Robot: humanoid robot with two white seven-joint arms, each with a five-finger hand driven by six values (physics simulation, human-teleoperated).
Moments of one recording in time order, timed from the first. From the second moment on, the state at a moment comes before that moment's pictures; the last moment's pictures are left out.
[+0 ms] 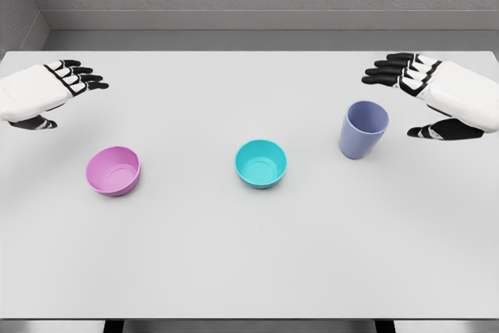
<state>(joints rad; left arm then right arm) -0.54 0.99 -0.58 -1.36 -0.65 -0.61 -0.07 -0.33 -1.12 0.41 -1.75 0.16 -0.61 0.10</state>
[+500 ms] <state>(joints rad) -0.48 1.00 -0.57 -1.40 -0.64 -0.61 -0.24 -0.35 -1.11 0.38 -1.74 0.16 -0.61 0.11</state>
